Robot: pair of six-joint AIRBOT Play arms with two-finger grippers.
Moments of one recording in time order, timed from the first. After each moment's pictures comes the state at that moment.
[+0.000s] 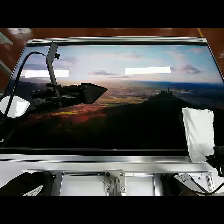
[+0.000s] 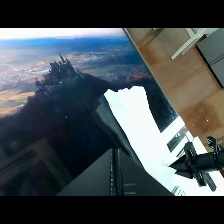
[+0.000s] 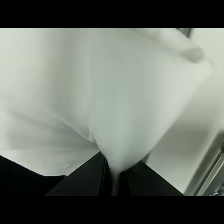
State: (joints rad) left arm -0.54 -0.99 1.11 0.64 -0.64 -1.30; right arm -1.28 -1.14 0.64 -1.31 1.16 1.57
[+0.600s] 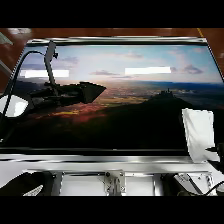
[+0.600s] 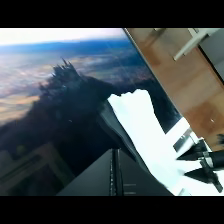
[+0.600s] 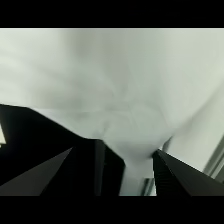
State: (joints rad) left arm -0.52 -0.99 1.11 0.64 -0.64 -1.27; right arm -1.28 -1.04 0.71 -1.21 1.31 1.57
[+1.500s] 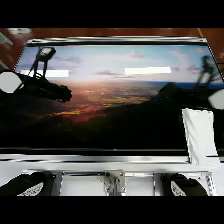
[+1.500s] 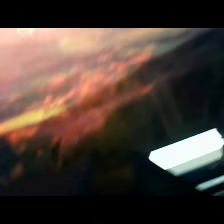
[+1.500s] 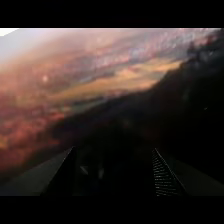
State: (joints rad) left arm -0.33 -1.16 1.35 1.43 -1.26 -1.55; right arm 0.06 -0.97 1.06 -1.26 1.02 1.76
